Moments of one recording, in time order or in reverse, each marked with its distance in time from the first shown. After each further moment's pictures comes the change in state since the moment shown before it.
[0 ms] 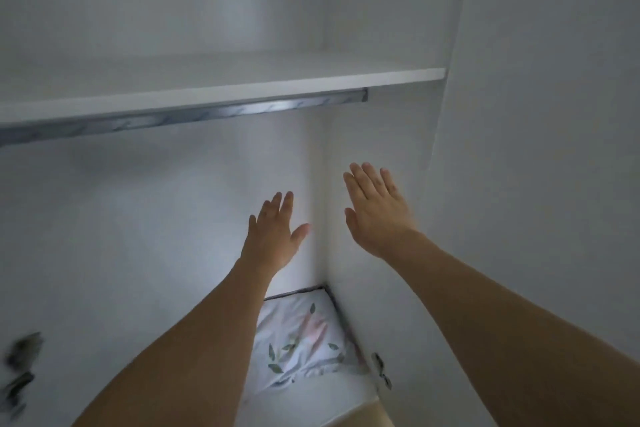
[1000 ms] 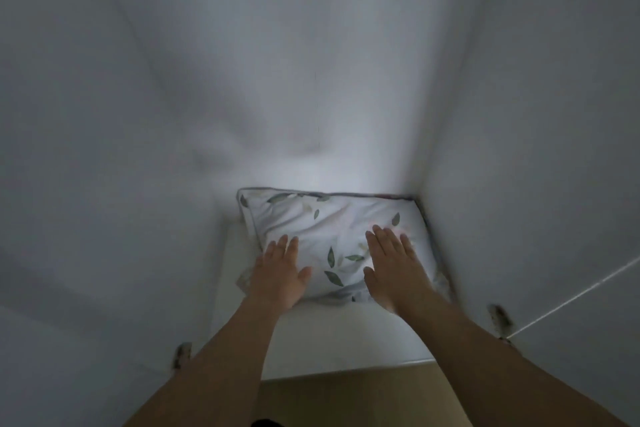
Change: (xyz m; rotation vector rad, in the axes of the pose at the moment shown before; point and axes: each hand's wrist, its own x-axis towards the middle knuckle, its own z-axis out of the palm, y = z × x) left_hand -0.120 -0.300 0.494 0.117 -0.358 -0.421; right_hand -0.089 -0.215 0.575 0.316 -0.472 -0.196
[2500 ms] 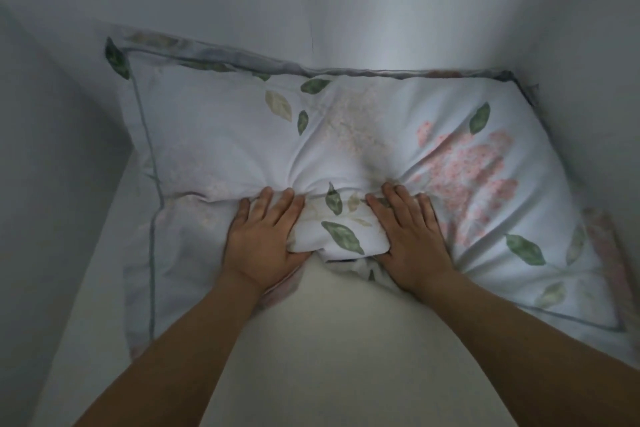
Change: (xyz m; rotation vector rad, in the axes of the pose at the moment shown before) left_hand 0.271 -0.103 0.381 0.212 0.404 0.298; right_hand 0.234 0.099 0.445 0.054 0.211 -0.086
